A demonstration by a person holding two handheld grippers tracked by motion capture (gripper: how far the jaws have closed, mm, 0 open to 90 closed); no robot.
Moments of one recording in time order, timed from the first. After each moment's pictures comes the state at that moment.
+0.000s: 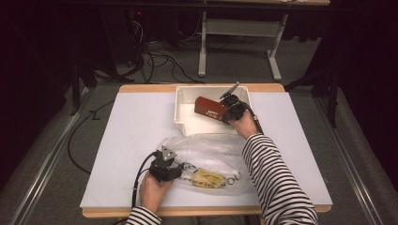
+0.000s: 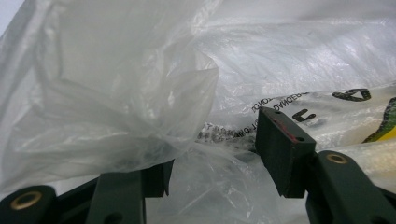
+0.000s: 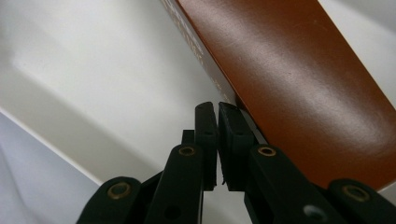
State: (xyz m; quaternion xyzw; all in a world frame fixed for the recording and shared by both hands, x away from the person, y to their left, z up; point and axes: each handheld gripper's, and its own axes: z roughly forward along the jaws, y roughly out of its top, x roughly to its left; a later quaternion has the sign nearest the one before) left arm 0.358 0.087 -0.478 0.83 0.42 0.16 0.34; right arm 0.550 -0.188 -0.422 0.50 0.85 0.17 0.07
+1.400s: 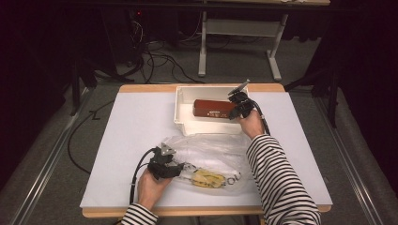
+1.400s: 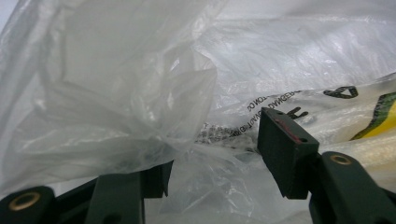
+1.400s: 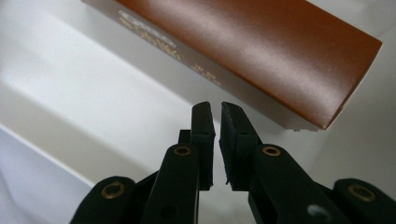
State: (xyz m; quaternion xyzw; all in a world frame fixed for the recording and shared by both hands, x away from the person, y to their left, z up) left arm 0.367 0.092 -0.470 0.84 0.41 0.11 0.34; right arm 0.545 -0.214 -0.411 0.53 0.82 0.18 0.08
